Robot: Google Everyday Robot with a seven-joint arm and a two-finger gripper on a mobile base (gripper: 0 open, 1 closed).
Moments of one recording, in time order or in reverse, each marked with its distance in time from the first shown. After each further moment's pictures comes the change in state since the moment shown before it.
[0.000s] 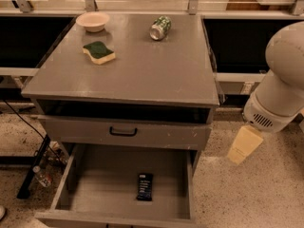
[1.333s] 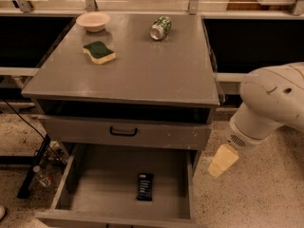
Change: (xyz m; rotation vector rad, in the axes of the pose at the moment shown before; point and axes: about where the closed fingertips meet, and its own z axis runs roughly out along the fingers) arm -0.006 0.027 0.084 -0.090 0.005 0.084
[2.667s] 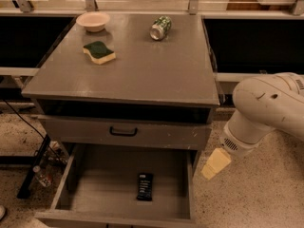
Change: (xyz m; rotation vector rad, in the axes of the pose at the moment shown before) arm 0.000 0.006 0.034 -0.056 0.032 0.106
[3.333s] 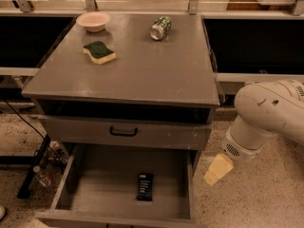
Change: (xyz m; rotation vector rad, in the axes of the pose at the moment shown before) arm 0.013 0.004 0.011 -0.020 0.024 0.006
